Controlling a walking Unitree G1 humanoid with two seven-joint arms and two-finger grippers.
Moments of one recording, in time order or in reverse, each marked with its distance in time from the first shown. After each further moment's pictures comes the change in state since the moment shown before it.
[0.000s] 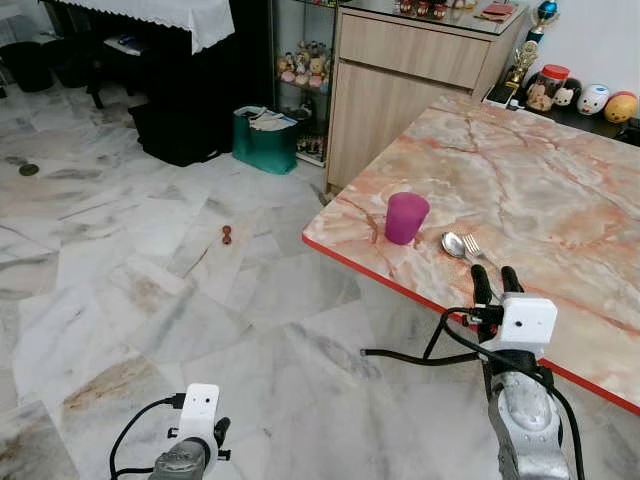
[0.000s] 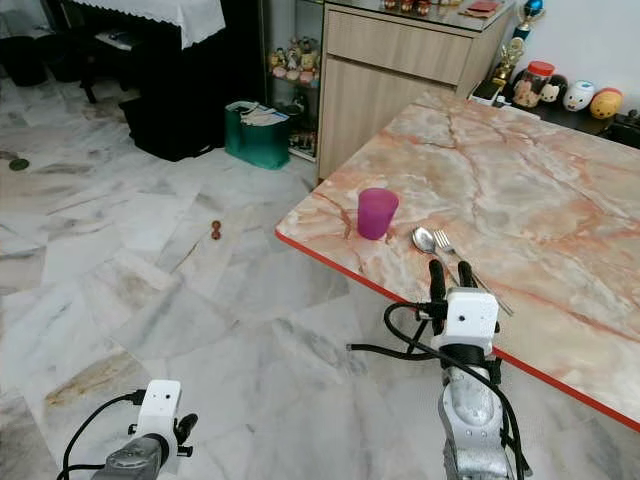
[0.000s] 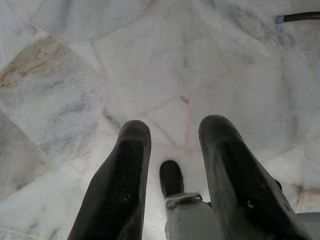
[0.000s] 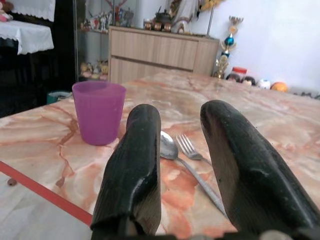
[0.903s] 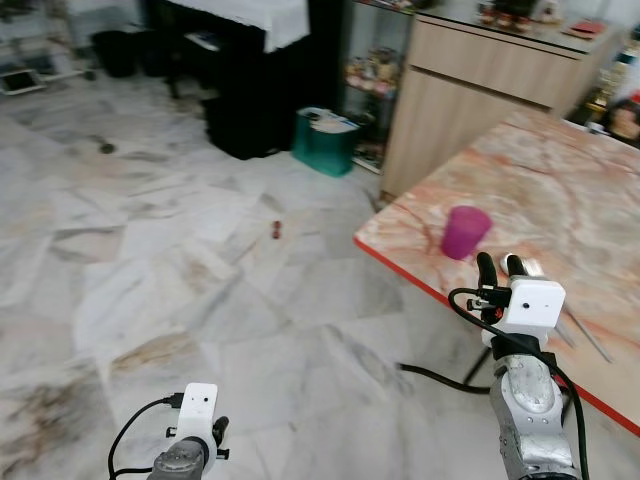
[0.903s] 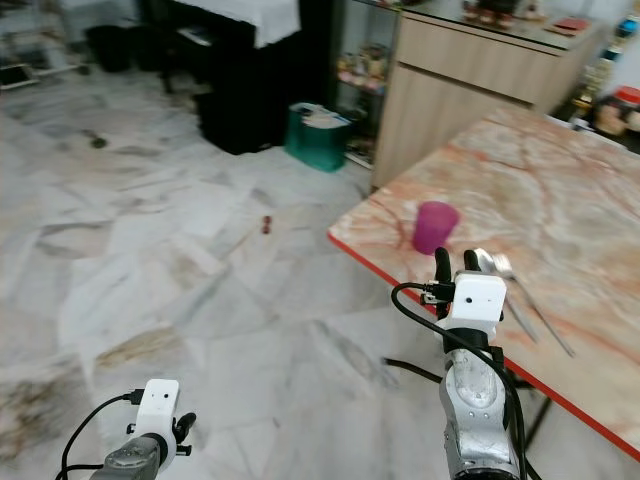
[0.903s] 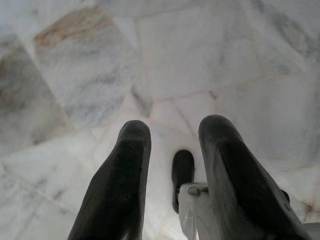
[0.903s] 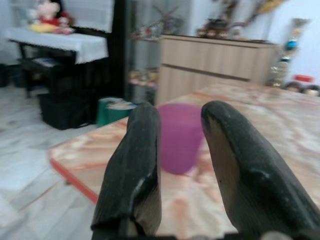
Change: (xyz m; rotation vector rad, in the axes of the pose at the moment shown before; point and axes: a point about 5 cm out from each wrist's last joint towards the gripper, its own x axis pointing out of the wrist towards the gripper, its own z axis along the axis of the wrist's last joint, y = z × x) left arm 0.000 0.000 0.000 -0.003 -0.005 0.003; right arm 0.012 -0.004 0.011 0.027 -0.002 -0.030
